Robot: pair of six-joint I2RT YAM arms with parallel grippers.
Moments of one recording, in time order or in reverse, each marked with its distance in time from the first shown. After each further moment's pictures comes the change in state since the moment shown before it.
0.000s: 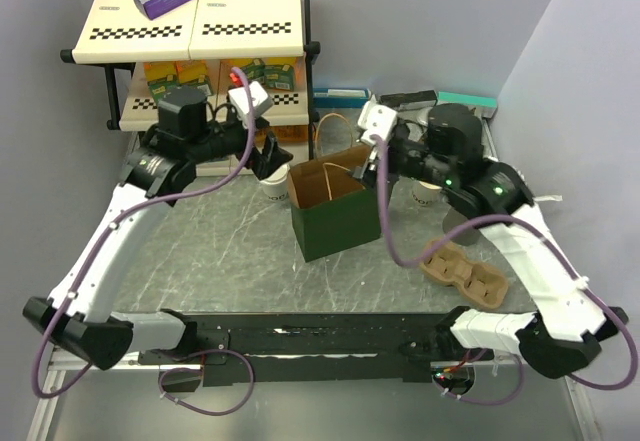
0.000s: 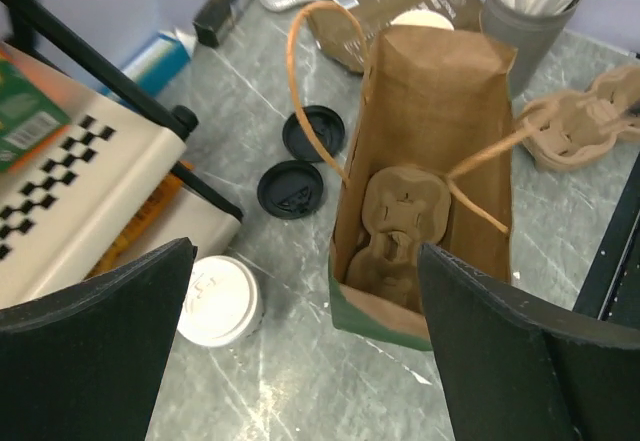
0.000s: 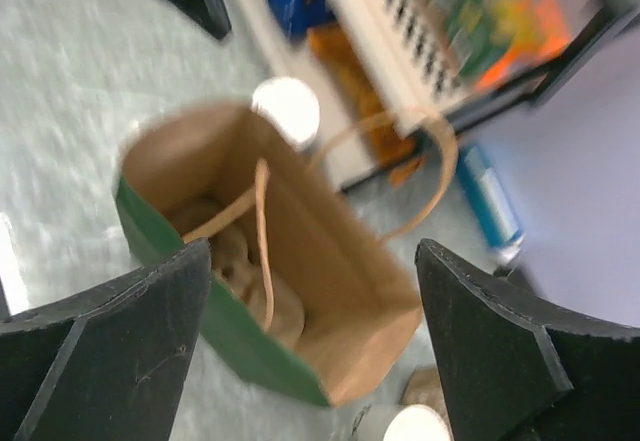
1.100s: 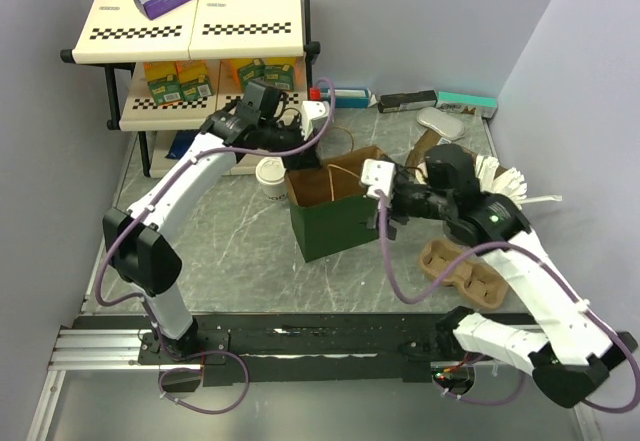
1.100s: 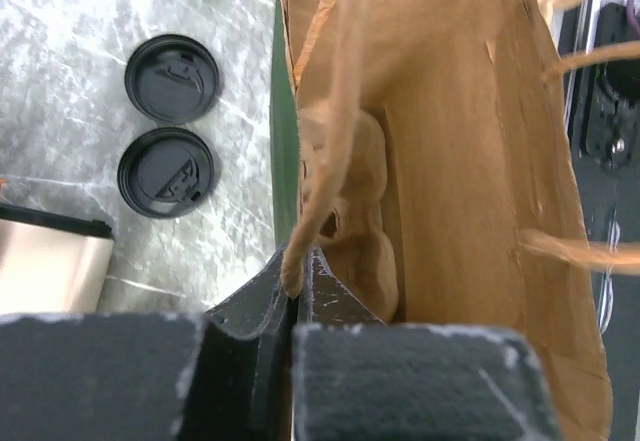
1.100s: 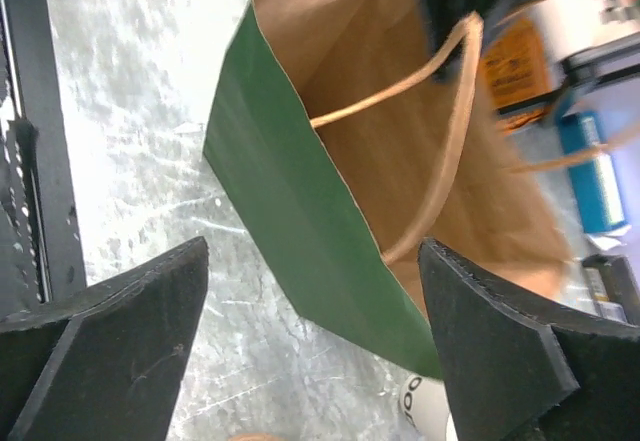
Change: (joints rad) left arm -0.093 0.478 0.237 -0.200 0.204 0.171; right arm -0.047 -0.153 -0.364 -0.043 -0.157 -0.148
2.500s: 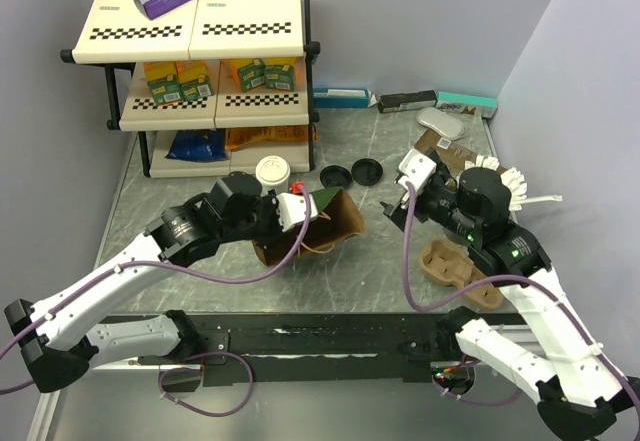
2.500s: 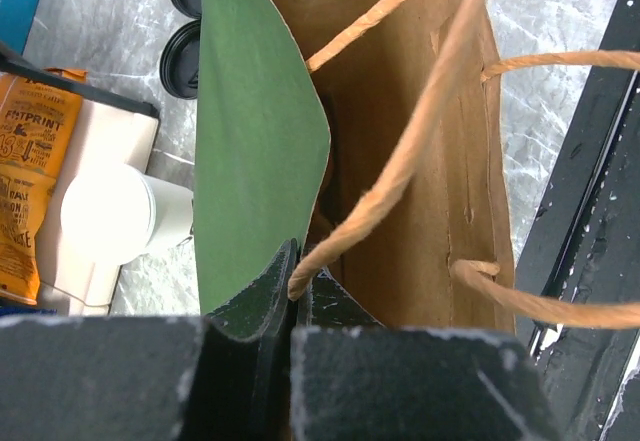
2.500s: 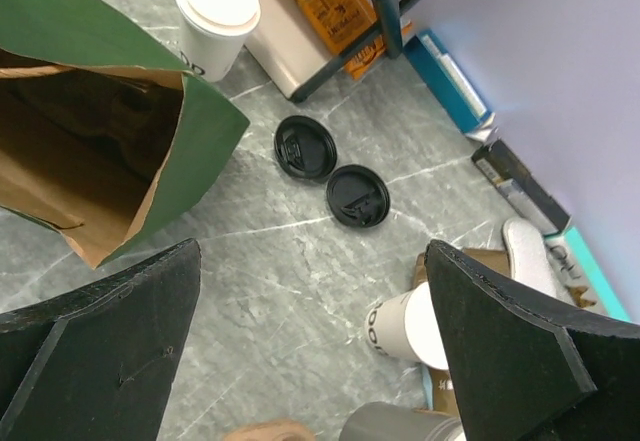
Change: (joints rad) left arm -0.367 -0.681 -0.619 0.072 -0.621 0.030; right arm -0.080 -0.236 -0.169 0.202 0.275 0.189
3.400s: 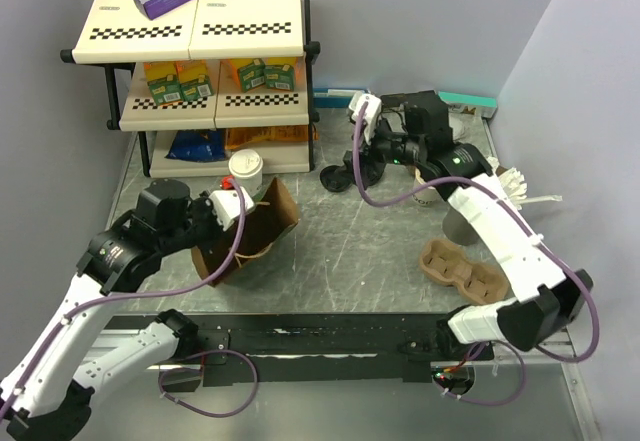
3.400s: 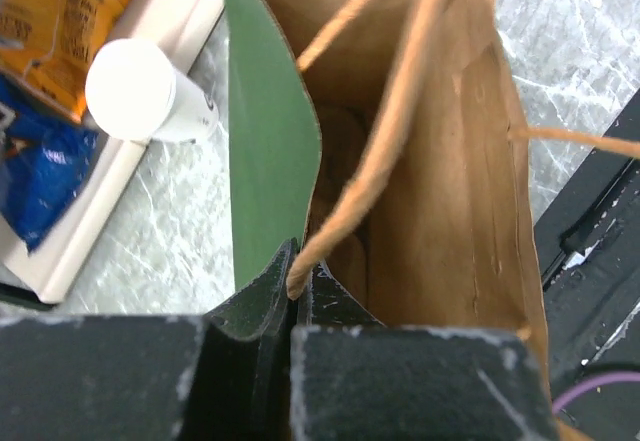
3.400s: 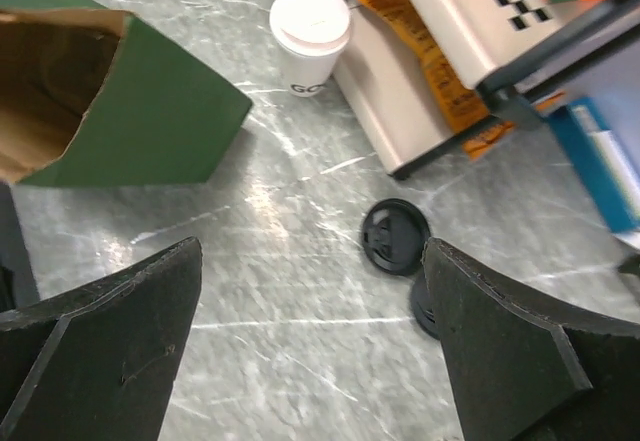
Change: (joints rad) left arm 0.323 -0.271 -0.023 -0.252 0.059 0.019; right arm -0.033 0.547 0.394 -0.018 -0.329 0.066
